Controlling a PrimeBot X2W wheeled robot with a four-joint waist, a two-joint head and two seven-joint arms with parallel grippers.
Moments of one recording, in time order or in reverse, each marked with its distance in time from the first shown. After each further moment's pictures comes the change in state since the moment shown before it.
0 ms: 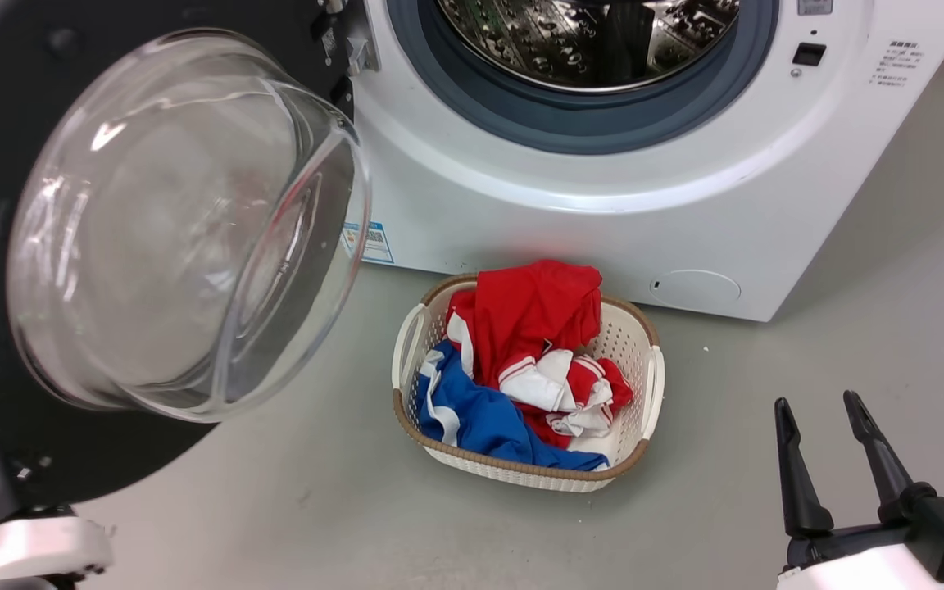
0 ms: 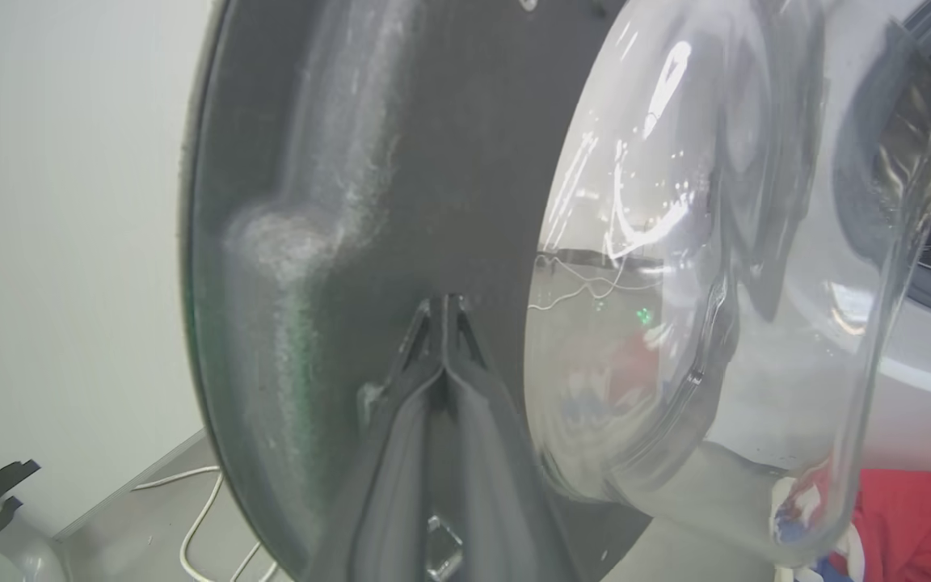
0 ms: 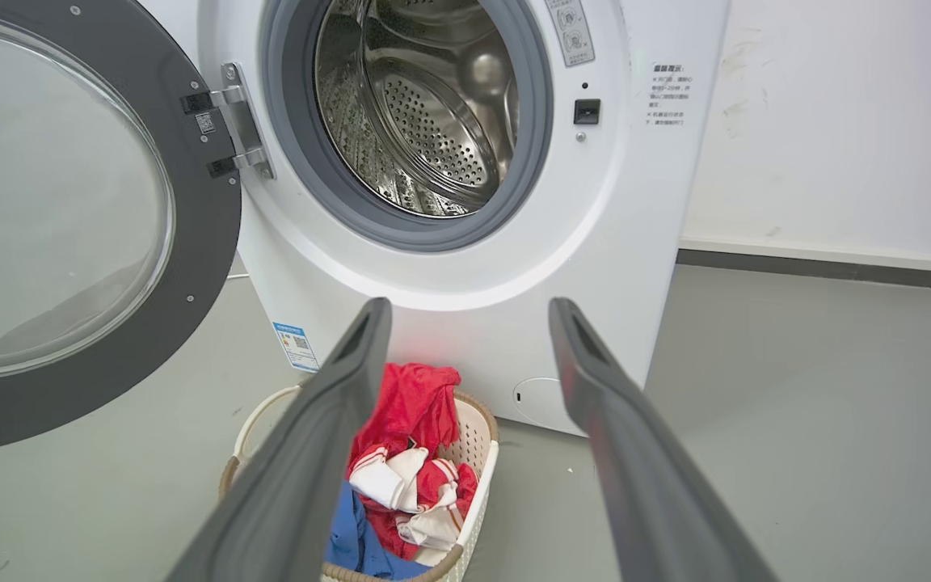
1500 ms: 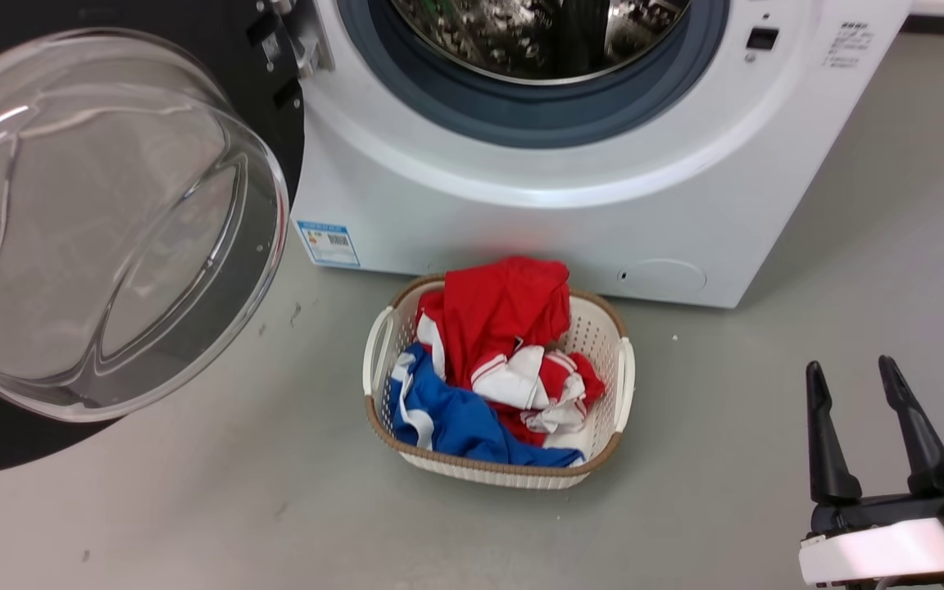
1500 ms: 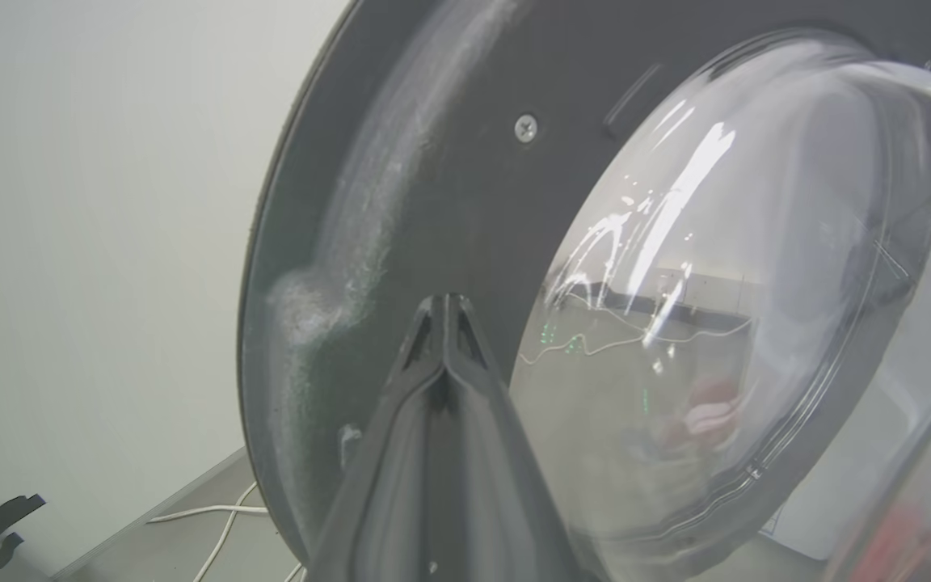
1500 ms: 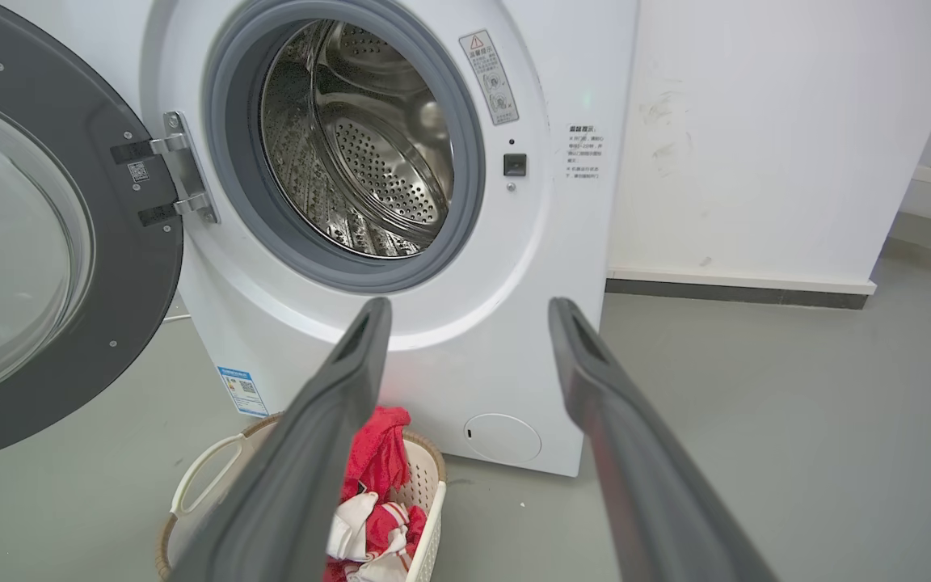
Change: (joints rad) left arm -0.280 0.033 0.377 0.274 0.106 -0.272 0.003; right arm -0.053 0.000 -0.044 -0.023 -0.003 0.000 0.000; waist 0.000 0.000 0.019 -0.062
